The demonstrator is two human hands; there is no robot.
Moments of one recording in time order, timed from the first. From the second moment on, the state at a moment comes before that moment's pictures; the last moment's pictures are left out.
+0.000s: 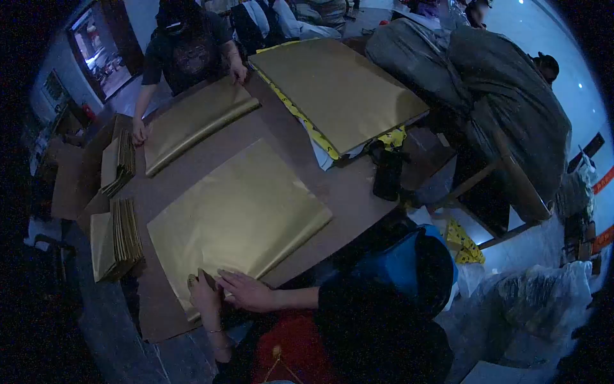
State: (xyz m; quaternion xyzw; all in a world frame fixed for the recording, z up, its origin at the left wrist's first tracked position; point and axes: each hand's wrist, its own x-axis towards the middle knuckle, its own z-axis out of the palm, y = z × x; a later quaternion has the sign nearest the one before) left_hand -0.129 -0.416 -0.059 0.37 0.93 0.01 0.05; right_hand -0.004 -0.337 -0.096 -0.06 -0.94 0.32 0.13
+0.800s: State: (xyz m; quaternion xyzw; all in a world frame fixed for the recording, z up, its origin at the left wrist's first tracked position) left_hand -0.126 -0.422 -0.089 0.38 0.93 -0.01 0.01; right_hand 0.147 -0.161 -0.122 -0.51 -0.85 -0.05 0.09
